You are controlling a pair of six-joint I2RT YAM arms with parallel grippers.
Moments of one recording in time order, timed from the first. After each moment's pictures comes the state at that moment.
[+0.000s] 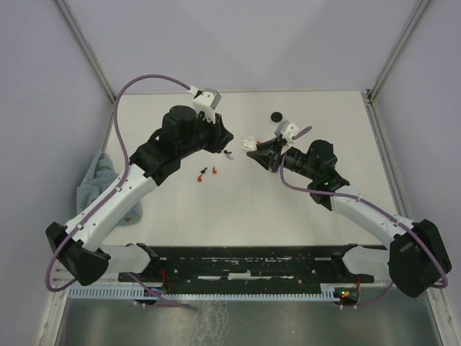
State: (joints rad) left arm -0.66 1.30 1.35 -0.44 0.04 -0.25; right arm 0.53 1.21 0.72 0.55 -0.55 -0.02
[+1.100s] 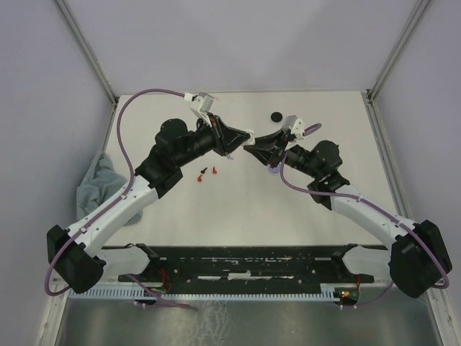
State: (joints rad) left arm -0.66 1.21 1.11 0.10 0.30 -0.52; right arm 0.55 1.21 0.75 0.72 -0.58 0.12
